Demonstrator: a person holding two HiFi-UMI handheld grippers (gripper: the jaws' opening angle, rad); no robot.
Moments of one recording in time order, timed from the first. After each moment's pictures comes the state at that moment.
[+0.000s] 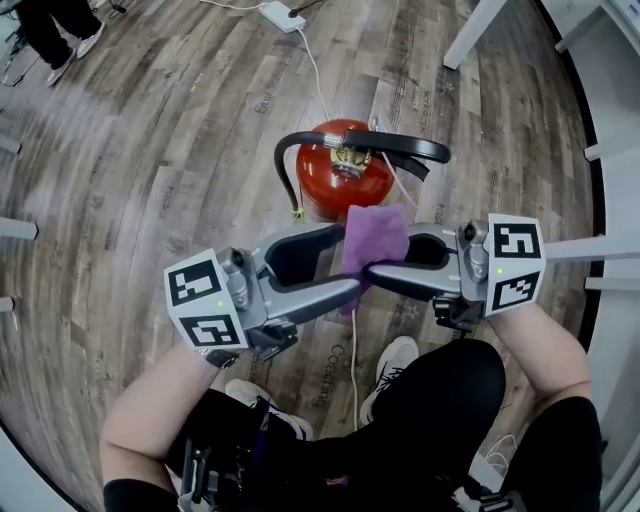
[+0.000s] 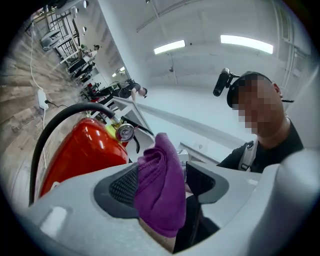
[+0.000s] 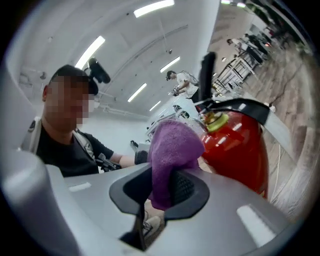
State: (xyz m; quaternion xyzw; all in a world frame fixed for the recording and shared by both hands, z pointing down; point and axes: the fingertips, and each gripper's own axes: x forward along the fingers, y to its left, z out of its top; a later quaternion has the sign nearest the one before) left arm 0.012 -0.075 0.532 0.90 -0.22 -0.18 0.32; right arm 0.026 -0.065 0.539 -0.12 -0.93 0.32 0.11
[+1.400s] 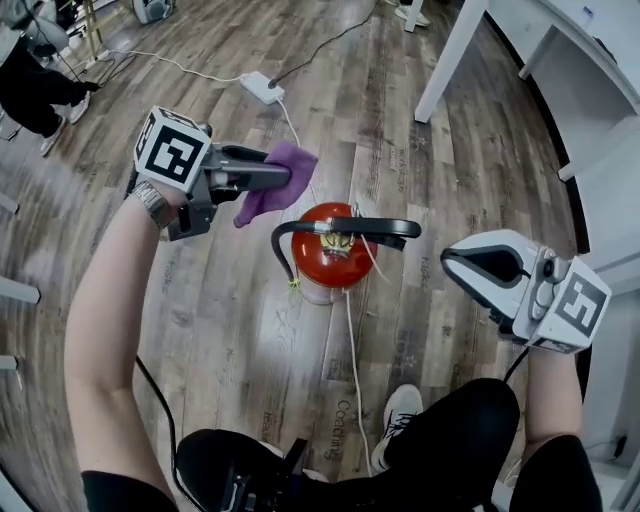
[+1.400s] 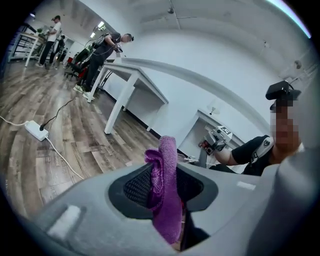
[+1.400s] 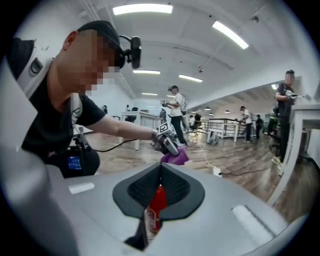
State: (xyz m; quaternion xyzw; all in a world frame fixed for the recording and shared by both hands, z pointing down) left arm -0.093 -0.257 0.529 0.92 -0.14 0.14 0.33; right arm 0.085 -0.144 0.440 0.08 -0.98 -0.01 0.17
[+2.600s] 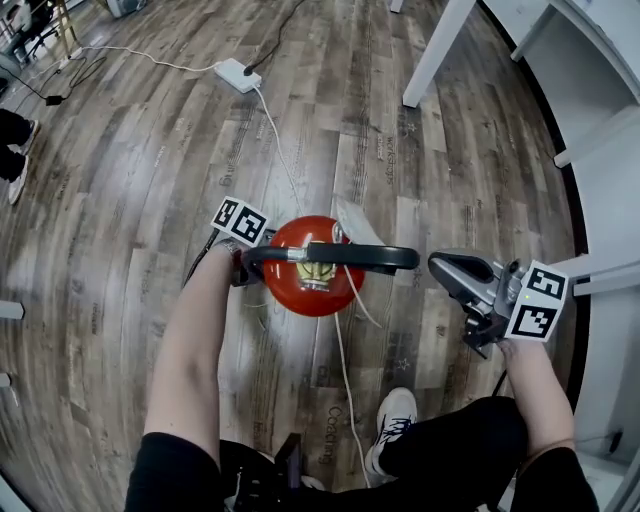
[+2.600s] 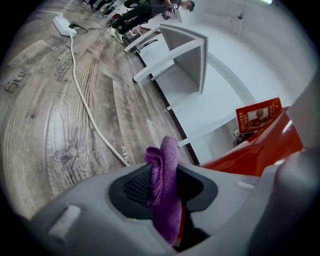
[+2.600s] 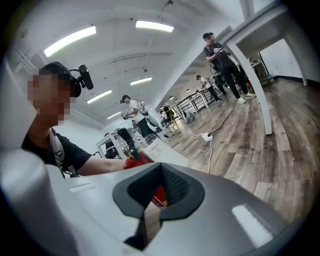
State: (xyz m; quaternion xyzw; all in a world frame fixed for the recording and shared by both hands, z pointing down) left arm -0.022 -0.259 0.850 0.81 -0.13 0.15 0.56; right arm 0.137 -0.209 0.562 0.18 -0.93 0.28 0.11
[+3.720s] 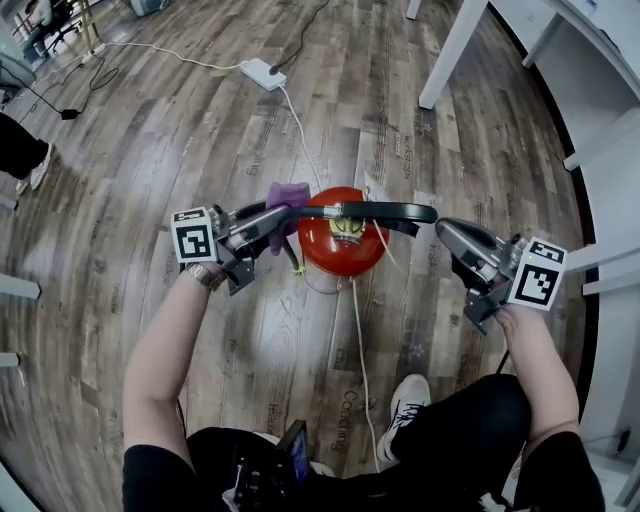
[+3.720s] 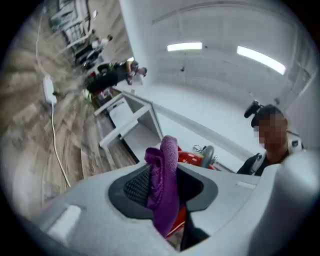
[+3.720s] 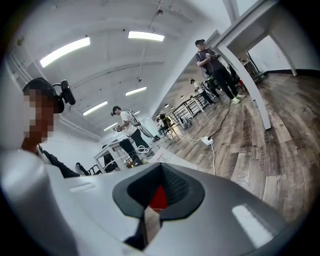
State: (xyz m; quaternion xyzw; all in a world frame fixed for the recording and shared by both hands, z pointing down) left arm -0.106 -0.224 0.633 0.90 -0.17 -0.17 0.37; right arm 0.117 -0.209 0.546 0.21 -0.92 0.32 0.06
